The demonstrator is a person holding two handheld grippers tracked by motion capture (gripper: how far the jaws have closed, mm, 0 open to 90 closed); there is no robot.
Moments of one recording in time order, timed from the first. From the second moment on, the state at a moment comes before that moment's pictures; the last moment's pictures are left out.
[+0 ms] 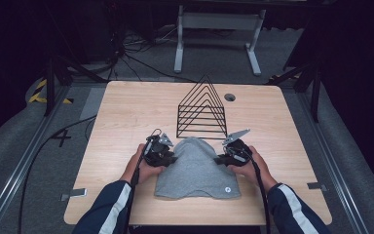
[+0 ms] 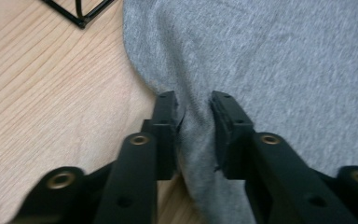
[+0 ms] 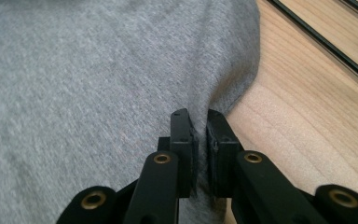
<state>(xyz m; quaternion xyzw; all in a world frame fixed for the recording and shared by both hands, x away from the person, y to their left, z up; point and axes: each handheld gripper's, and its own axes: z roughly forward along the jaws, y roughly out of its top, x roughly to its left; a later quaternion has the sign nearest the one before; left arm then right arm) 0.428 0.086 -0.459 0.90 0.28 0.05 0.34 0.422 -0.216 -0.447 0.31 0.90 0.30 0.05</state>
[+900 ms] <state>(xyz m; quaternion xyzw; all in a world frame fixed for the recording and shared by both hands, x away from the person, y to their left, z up) 0.406 0.089 -0.350 0.86 0.18 0.14 0.45 0.387 -0.249 -0.351 0.26 0.86 0.42 0.14</state>
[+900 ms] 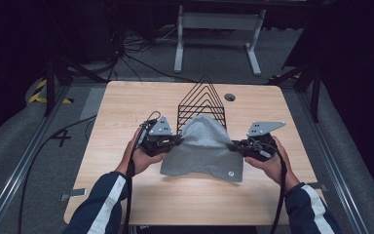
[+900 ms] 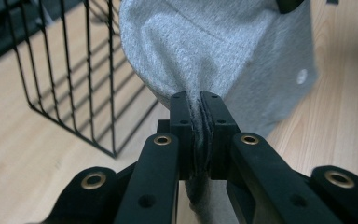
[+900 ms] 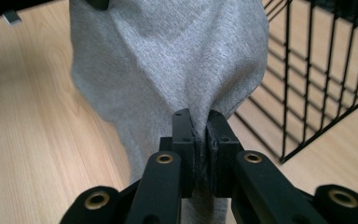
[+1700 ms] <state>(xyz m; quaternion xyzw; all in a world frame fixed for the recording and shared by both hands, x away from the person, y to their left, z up) 0.448 0.080 -0.212 0.82 0.15 0.26 0.49 0.431 -0.249 -0.199 0.25 0.80 0.48 0.26</state>
